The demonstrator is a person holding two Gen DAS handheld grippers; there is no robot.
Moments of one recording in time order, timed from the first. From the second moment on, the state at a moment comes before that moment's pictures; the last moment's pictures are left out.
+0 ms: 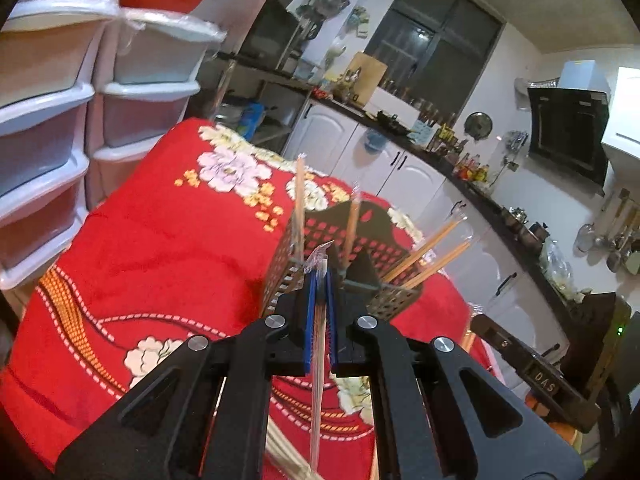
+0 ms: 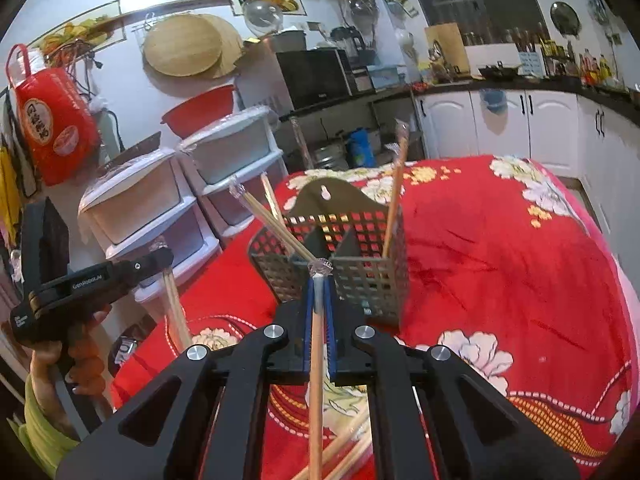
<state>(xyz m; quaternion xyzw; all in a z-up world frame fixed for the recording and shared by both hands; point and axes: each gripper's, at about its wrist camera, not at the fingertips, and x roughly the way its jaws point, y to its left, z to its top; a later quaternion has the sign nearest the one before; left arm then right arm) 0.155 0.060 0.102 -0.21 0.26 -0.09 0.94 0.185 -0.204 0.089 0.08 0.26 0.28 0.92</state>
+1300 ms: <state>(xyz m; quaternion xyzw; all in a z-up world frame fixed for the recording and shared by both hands) 0.208 0.044 0.177 -0.16 0.20 -0.10 0.96 0.237 -0.172 0.179 0.06 0.15 0.27 0.95</state>
